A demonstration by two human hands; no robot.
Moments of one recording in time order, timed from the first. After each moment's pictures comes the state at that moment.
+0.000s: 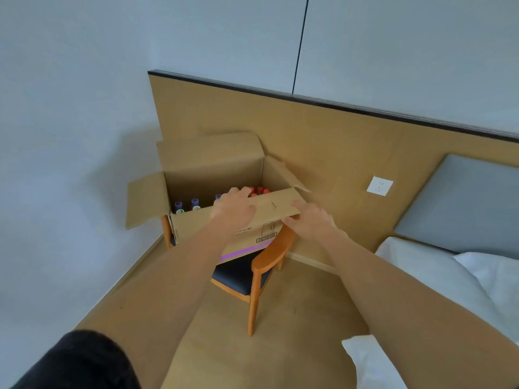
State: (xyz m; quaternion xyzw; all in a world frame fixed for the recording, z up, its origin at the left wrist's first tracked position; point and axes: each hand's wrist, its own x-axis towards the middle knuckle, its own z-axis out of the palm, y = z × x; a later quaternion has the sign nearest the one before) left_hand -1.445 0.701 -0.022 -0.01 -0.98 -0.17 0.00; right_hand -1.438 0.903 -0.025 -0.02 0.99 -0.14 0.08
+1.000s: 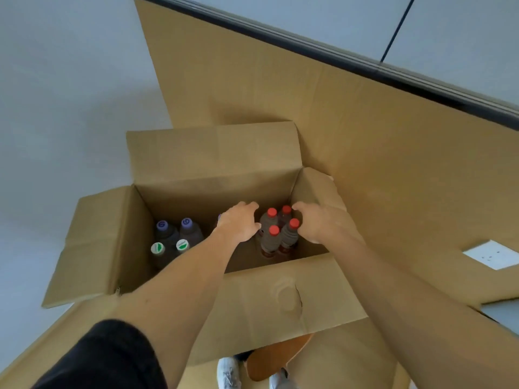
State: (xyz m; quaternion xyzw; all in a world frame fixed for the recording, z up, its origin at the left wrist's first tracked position) left_hand -1.798 0.655 -0.173 0.05 -0.97 -0.17 -0.17; right_hand -1.827 0.849 -0.121 -0.13 0.96 -0.08 0.22
